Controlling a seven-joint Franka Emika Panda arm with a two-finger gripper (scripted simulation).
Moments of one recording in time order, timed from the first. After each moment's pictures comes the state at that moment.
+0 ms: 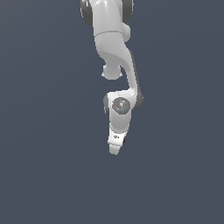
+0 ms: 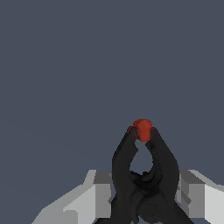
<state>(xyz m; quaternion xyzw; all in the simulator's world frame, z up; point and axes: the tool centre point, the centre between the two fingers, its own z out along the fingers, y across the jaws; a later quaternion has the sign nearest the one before) 0.028 0.034 0.015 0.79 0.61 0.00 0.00</state>
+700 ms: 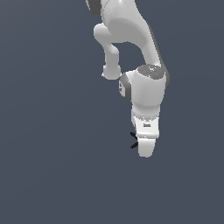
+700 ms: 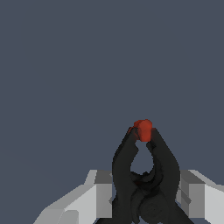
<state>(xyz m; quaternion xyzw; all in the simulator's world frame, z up) 0.104 0.119 0.166 0.74 0.66 0.11 0.06</state>
